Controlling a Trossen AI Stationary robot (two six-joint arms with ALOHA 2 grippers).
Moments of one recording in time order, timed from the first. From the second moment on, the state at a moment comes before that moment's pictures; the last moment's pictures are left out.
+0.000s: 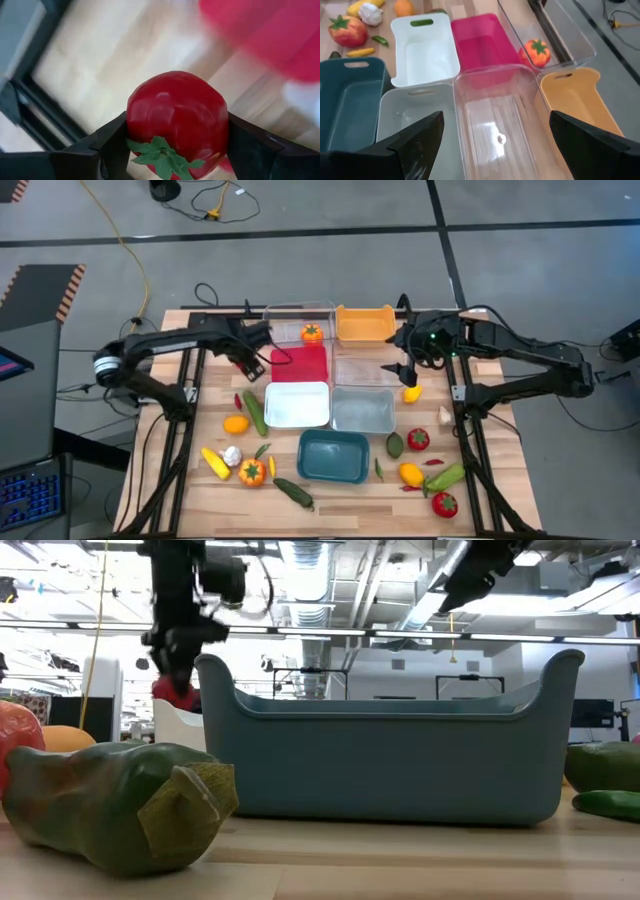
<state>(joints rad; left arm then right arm) 0.43 1.39 1.13 -1.15 -0.27 -0.27 -0.24 1.04 1.12 -0.79 0.03 -0.05</state>
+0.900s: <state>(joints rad) 0.51 1.58 1.19 -0.43 -0.30 0.09 -0.23 1.04 1.12 -0.86 0.03 0.03</state>
